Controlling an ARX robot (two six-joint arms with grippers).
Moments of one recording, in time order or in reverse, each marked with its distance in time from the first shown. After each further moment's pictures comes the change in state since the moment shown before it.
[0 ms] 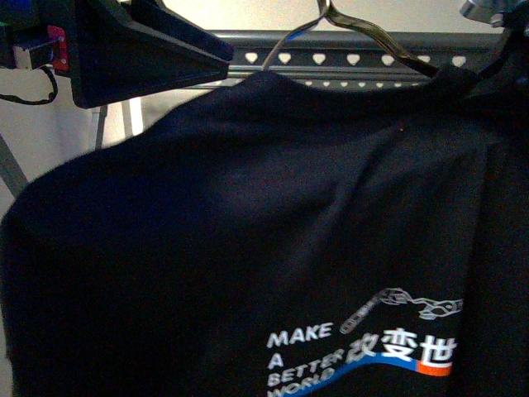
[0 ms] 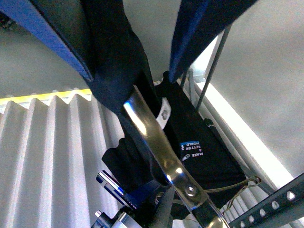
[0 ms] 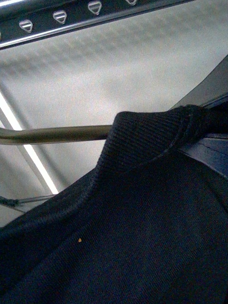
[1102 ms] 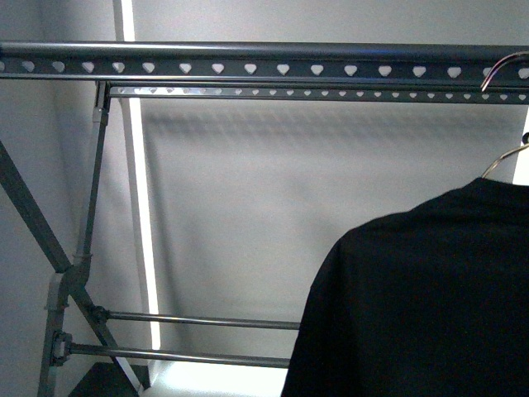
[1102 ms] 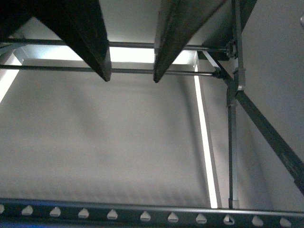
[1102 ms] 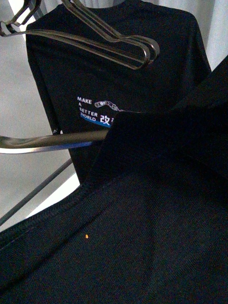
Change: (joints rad) left arm 0.052 -0.636 -0.885 0.920 -1.295 -1.065; right arm -0.246 -0.214 -0.332 0.095 0.626 0.321
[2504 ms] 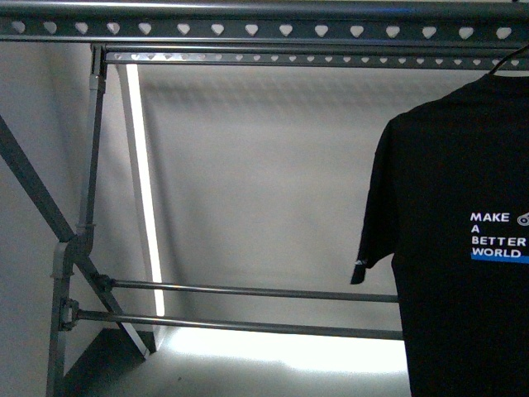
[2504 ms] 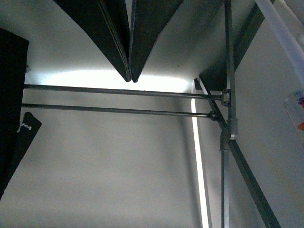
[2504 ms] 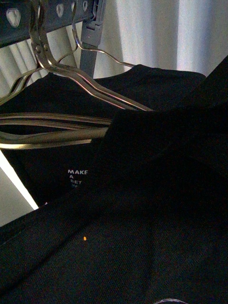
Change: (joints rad) left arm 0.002 -0.808 -0.716 -0.129 -0.001 -0.007; right arm 0.087 0.650 0.924 -0.300 0.446 0.187
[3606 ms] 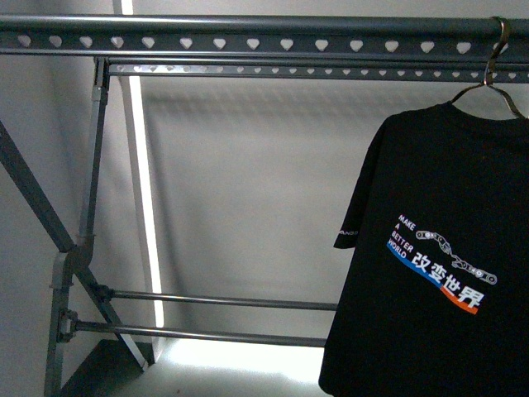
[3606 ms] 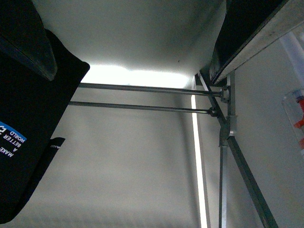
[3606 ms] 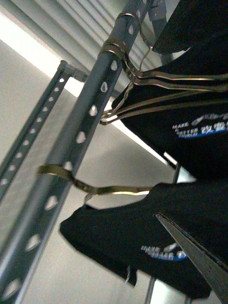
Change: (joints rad) left arm 0.000 -0.116 -0.018 -0.073 0.000 -0.004; right arm 0.015 -0.460 -0.480 0.429 -0.422 0.301
